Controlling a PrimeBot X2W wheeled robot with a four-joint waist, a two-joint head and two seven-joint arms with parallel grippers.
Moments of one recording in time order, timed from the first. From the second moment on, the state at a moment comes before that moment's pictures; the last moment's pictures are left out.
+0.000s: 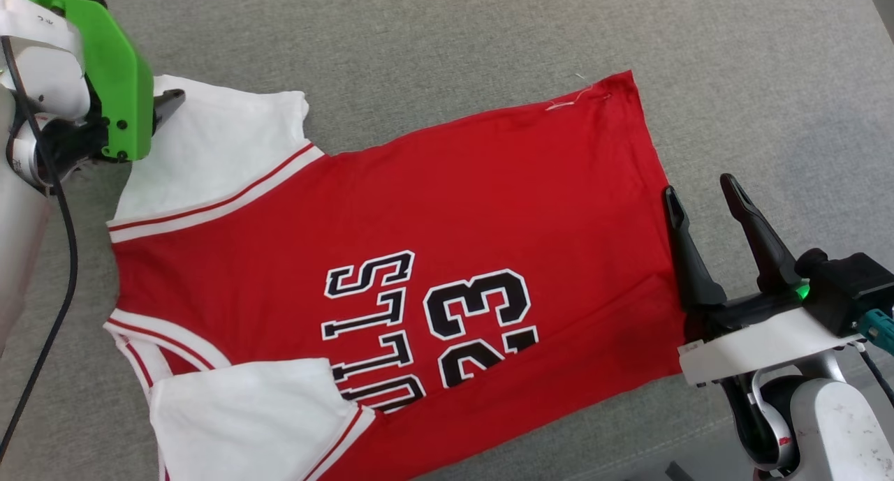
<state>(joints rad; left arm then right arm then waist) -1.04 0.63 -0.57 0.57 -0.78 -0.13 0.78 -0.13 -0.10 0.11 -0.17 0.27 0.13 -0.08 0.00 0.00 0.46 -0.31</state>
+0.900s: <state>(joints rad) -0.97 0.60 -0.61 0.60 -0.85 -0.13 0.57 -0.14 -0.18 0.07 -0.09 0.29 0.13 0.02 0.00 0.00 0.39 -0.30</state>
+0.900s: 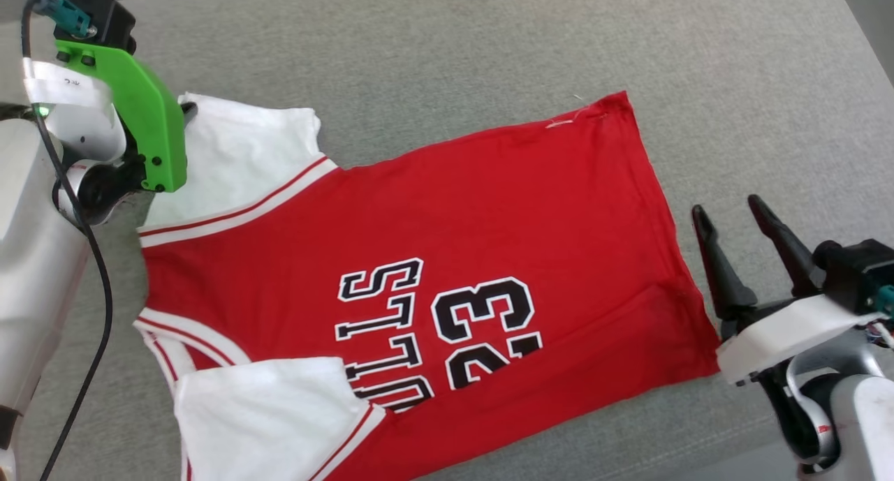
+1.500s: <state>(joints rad) -0.80 0.66 -0.62 0.01 -0.86 -0.02 0.61 -0.40 -0.45 0.04 -0.05 0.41 0.13 0.73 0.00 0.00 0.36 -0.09</state>
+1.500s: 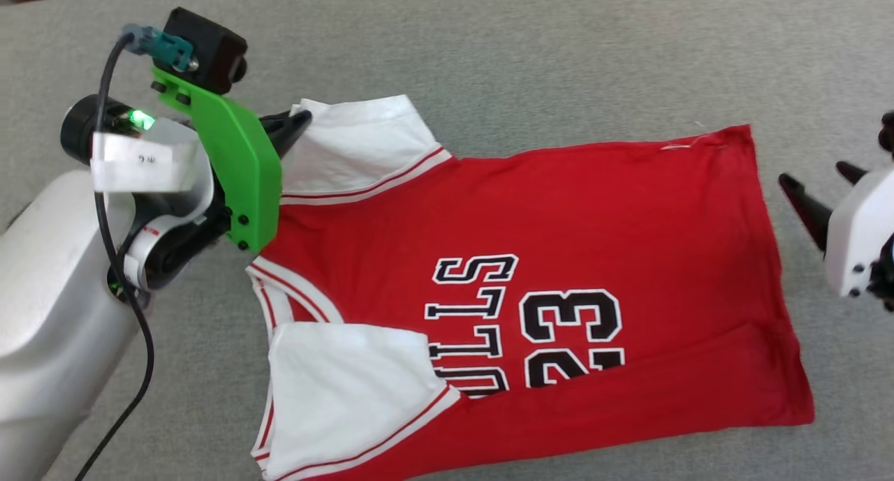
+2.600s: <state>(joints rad) -0.72 0.68 -0.62 -0.20 -0.85 0.05 0.56 -0.66 -0.56 0.19 0.33 0.47 0.13 0.73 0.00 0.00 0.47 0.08</state>
